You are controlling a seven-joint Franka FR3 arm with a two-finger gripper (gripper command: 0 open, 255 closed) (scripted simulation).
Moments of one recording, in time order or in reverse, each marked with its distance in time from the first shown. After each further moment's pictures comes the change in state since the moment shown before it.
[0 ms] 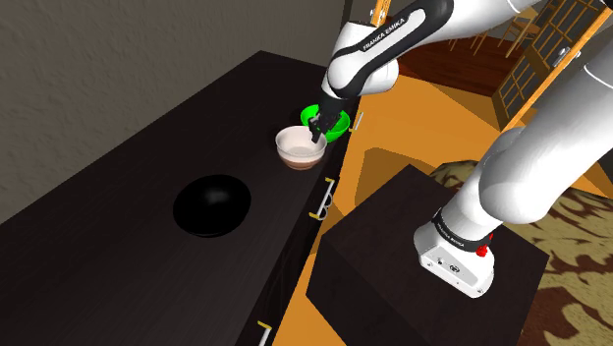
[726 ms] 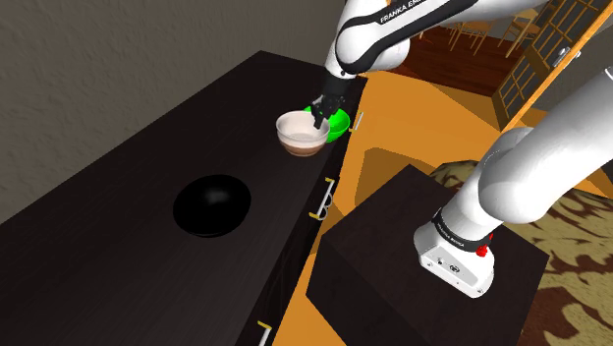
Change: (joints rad) arm -0.018 -0.116 0.001 0.048 -0.064 -0.159 0.059
